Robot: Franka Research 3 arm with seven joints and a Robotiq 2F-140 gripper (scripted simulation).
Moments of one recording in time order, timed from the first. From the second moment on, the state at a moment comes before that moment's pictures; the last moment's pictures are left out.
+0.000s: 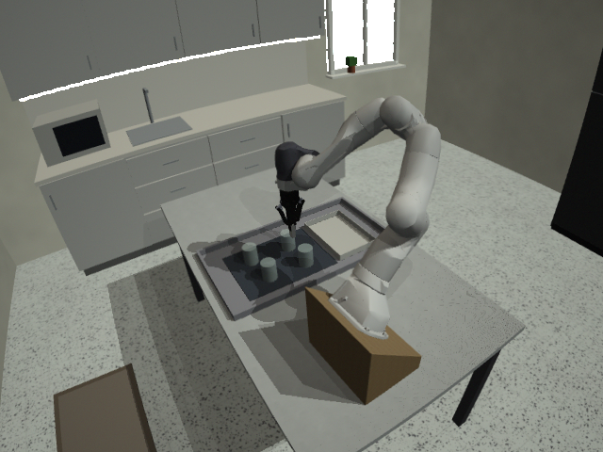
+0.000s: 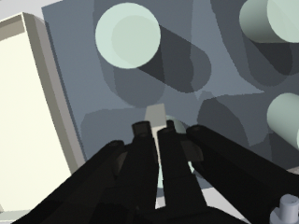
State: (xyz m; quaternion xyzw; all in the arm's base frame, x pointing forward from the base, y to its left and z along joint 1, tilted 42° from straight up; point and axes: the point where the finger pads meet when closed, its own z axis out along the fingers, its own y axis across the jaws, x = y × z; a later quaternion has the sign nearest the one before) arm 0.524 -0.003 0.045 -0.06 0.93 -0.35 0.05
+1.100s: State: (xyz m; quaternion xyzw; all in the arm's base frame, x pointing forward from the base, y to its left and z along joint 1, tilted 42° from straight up) arm 0.503 0.154 -0.046 -0.09 0.93 -0.36 0.03
